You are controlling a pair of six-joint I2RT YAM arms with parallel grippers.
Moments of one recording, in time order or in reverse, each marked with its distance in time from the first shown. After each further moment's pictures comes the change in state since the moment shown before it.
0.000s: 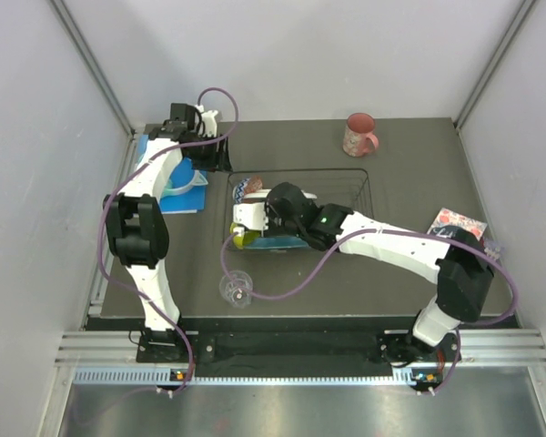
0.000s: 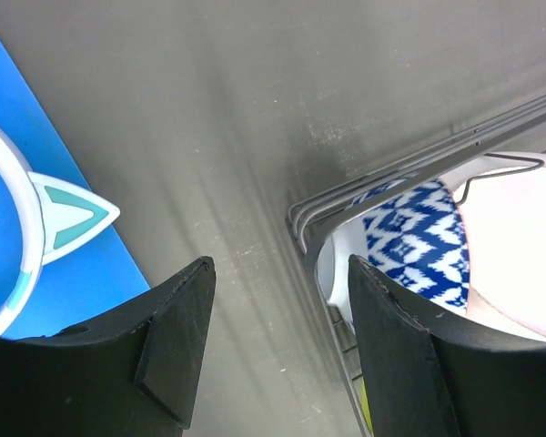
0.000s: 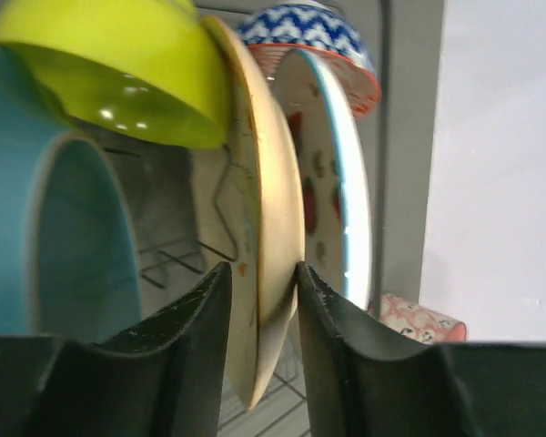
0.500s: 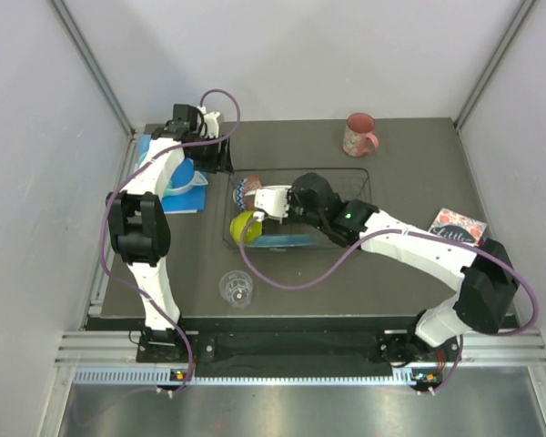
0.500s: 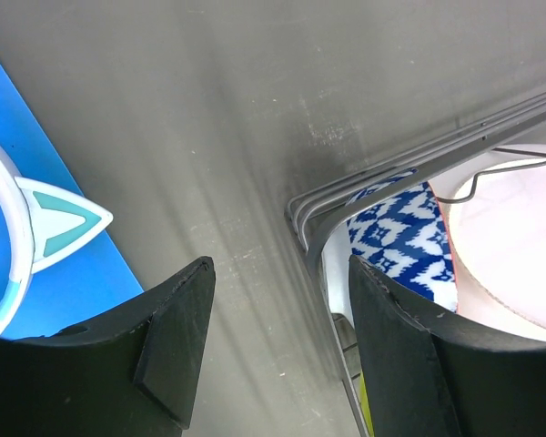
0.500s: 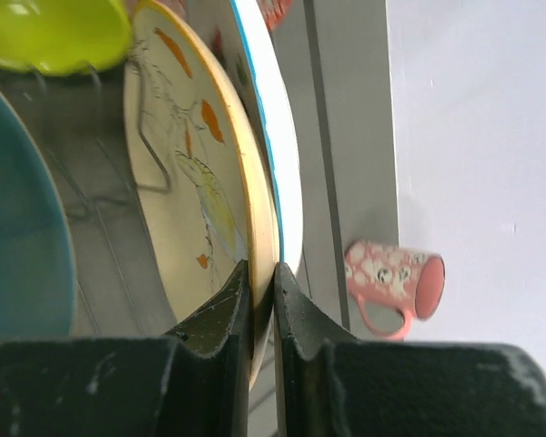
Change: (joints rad) left arm -0.005 0.024 0.010 -0.003 0.001 -0.001; right arm -0.102 -0.135 -0.102 0.027 0.002 -0.008
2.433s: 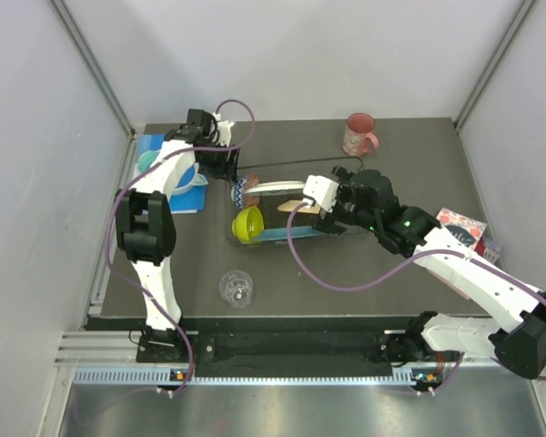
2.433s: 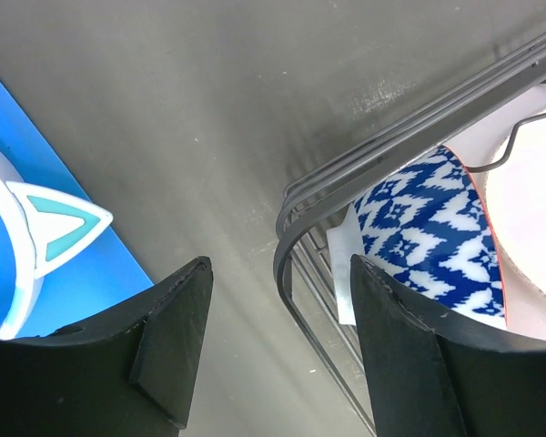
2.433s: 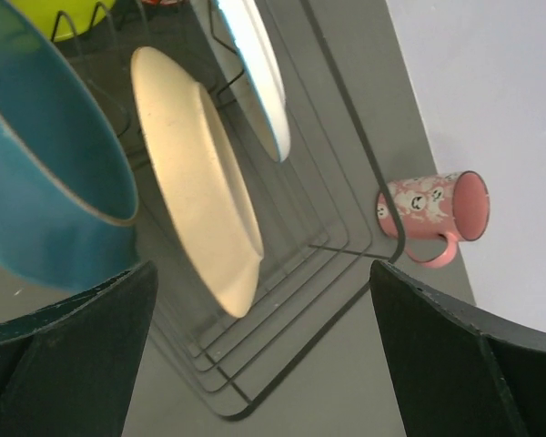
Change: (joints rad) left arm -0.069 0.022 -0.018 -0.021 -0.116 0.108; right arm -0.177 -0.314 -0.147 -0.084 -0.172 0.144
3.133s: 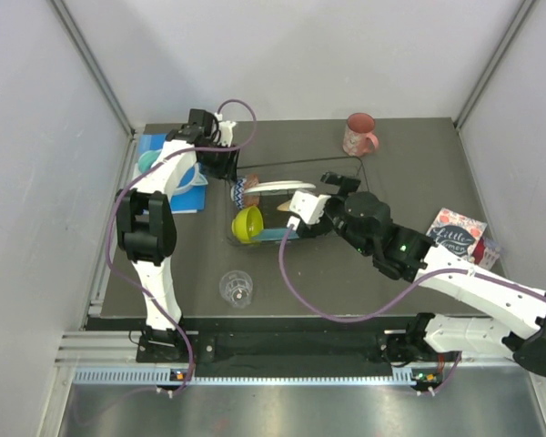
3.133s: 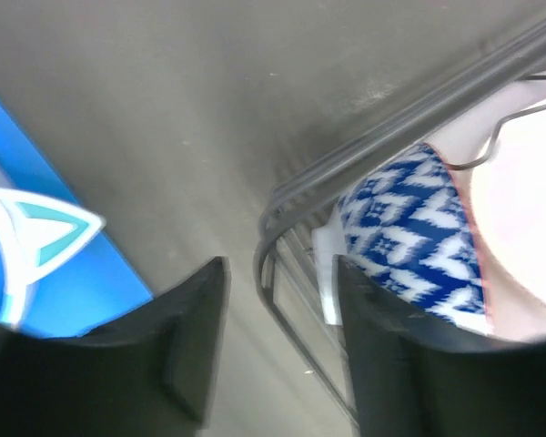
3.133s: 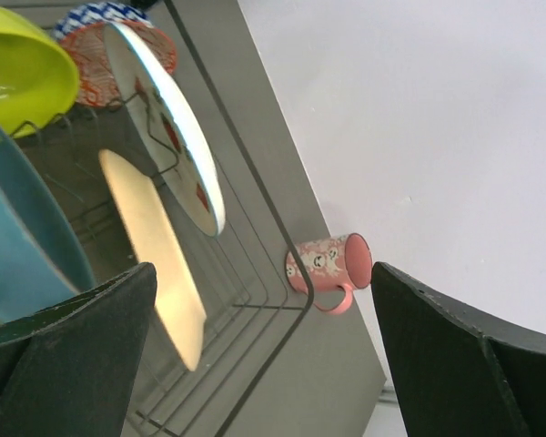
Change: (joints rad) left arm -0.009 0.000 -0.002 0.000 0.016 -0.001; right arm 0.256 -0.084 -0.080 0.260 0.277 -0.117
